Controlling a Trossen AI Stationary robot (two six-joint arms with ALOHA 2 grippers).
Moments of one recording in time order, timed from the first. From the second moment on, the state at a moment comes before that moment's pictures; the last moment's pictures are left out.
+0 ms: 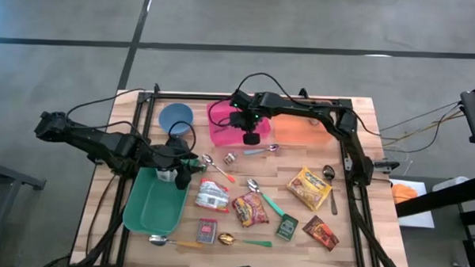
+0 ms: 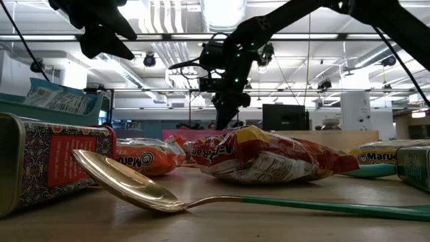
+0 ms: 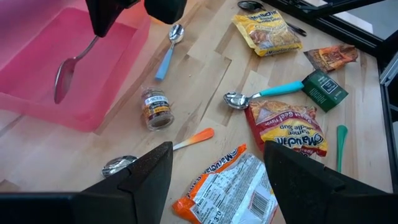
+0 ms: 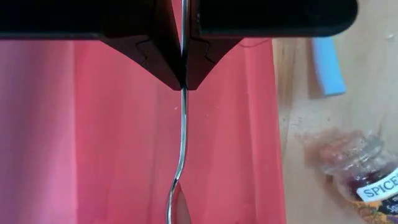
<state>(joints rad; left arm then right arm) -0.24 1.00 0.79 -0.52 -0.34 -0.60 -0.39 2.16 1.81 -0.83 -0.04 -0.53</state>
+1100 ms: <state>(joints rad) -0.24 1.00 0.79 -0.52 -0.34 -0.60 -0.40 2.22 1.83 -0.92 -0.16 -0.41</state>
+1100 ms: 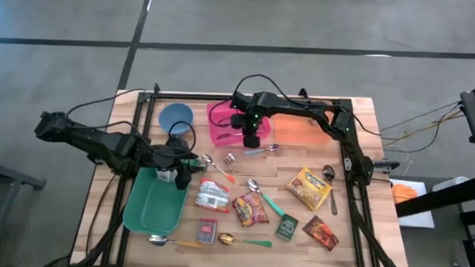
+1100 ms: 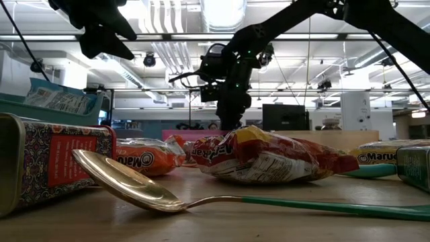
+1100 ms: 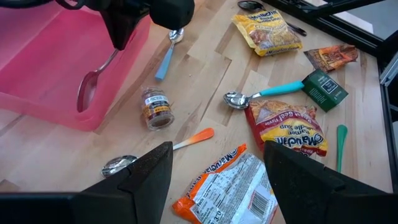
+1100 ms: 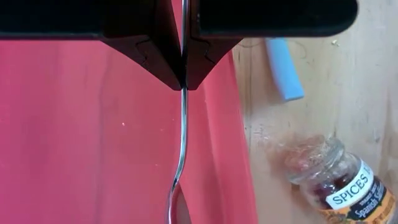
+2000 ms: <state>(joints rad) -0.24 1.00 0.79 -0.52 -0.34 -0.60 -0.39 2.22 1.77 -0.90 -0.16 -0.23</state>
